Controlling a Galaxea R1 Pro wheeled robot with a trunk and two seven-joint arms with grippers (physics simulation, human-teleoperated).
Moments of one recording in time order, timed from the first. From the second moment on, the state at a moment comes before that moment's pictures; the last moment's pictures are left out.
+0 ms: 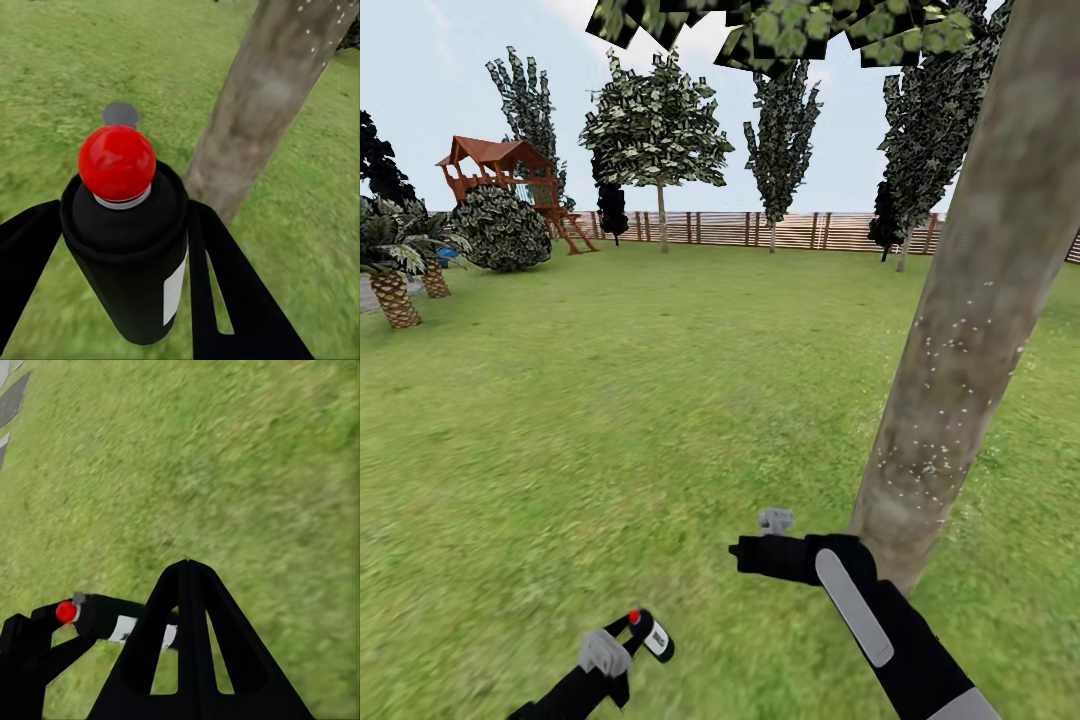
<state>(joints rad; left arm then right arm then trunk) -0.19 0.30 -0.59 -0.90 0.60 -0.37 -0.44 -0.45 -0.03 0.36 -1.28 -0.69 0.85 0.09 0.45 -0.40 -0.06</state>
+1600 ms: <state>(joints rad) -0.19 0.30 -0.59 -0.89 0.80 -0.36 -0.43 -0.45 0.00 0.43 -1.27 -0.66 0.76 -0.05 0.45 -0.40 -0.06</state>
